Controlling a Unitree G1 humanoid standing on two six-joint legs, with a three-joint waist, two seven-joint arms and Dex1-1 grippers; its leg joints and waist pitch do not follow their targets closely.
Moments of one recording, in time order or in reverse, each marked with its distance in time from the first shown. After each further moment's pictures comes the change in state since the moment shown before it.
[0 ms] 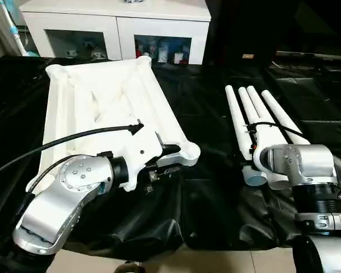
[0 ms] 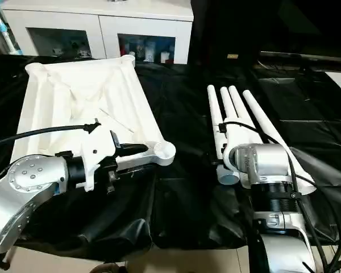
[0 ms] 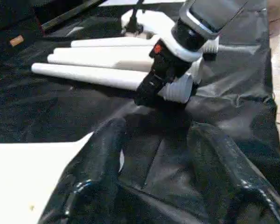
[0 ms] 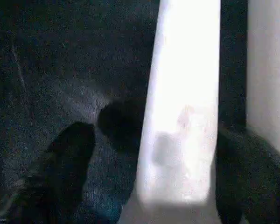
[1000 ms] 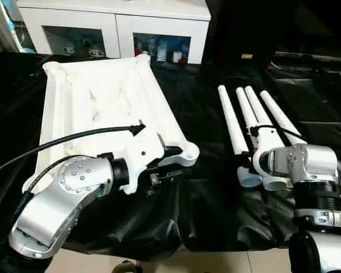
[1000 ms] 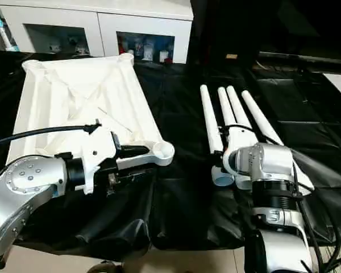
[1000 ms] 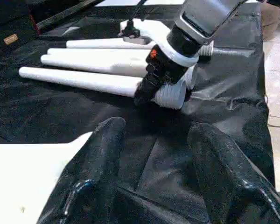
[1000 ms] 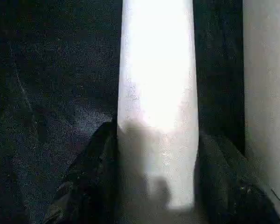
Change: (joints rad) left arm 0.000 0.007 0.001 -0.032 -0.019 0.047 0.009; right arm -0.021 0.027 -0.097 0.051 0.049 0.038 -0.033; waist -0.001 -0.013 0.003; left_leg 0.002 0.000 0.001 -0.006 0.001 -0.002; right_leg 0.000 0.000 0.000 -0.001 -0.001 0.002
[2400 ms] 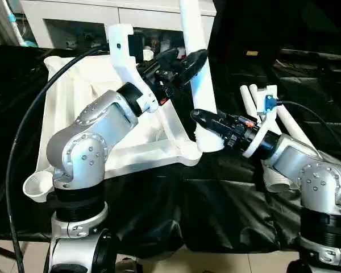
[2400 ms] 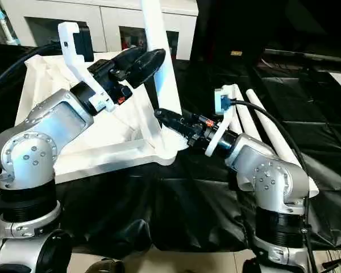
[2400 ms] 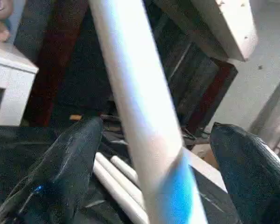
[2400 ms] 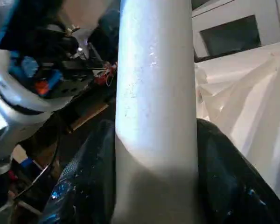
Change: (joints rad) left arm -0.408 -0.496 0.431 0.275 -0.351 0.191 0.498; right arm 0.193 0.046 0.019 -0.539 0.521 -0.325 0.540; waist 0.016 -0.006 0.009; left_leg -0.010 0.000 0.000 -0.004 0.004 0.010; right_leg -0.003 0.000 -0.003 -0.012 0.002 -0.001
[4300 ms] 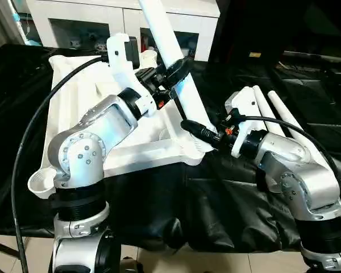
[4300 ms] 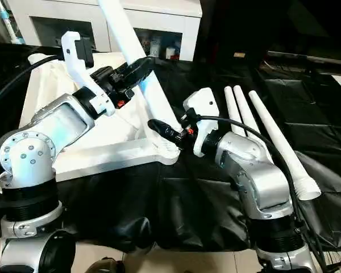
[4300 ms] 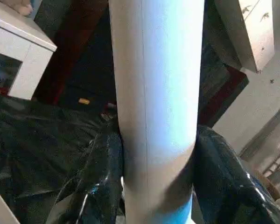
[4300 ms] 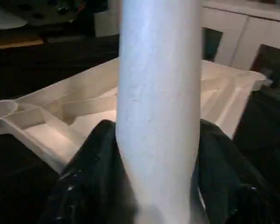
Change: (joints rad) left arm 0.003 -0.021 0.036 0.042 -0.079 0.057 0.074; right arm 0.025 -0.107 0.329 -0.021 -0.354 -0.367 -0.080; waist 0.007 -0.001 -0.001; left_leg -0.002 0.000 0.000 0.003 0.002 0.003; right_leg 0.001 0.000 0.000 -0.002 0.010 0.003
